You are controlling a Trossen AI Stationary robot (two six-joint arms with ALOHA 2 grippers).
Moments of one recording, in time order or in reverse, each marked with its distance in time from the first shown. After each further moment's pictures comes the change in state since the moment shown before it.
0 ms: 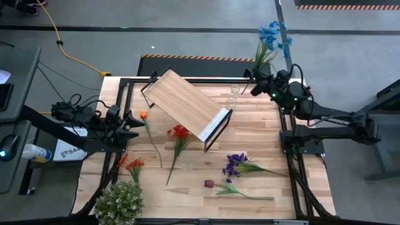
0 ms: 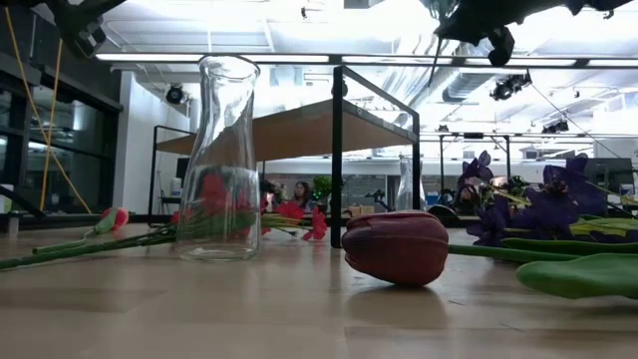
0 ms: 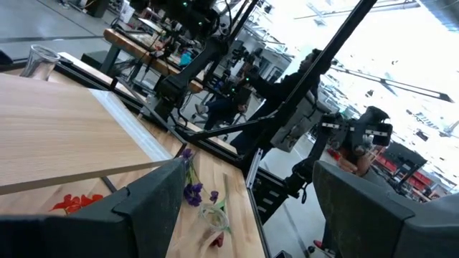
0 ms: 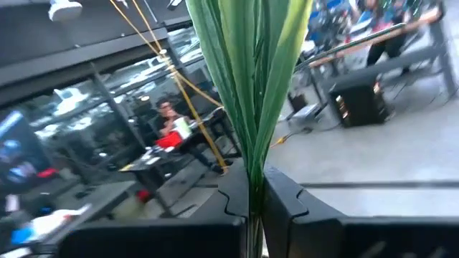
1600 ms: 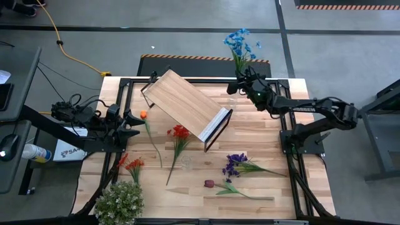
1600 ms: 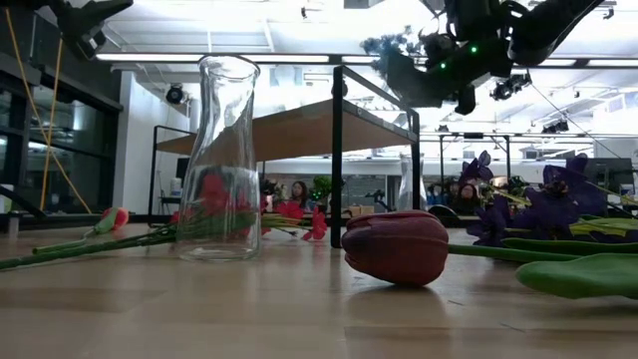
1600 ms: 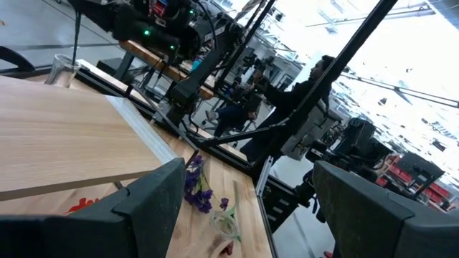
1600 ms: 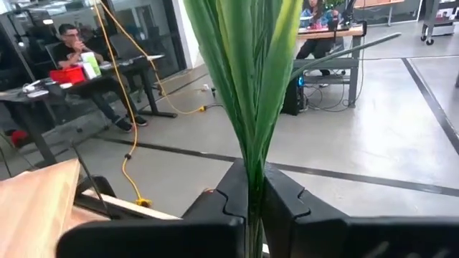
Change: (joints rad) left arm 0.000 0.000 0.000 0.000 -0.052 0.000; right arm -0.094 0.472 0.001 0.236 0.091 -0.169
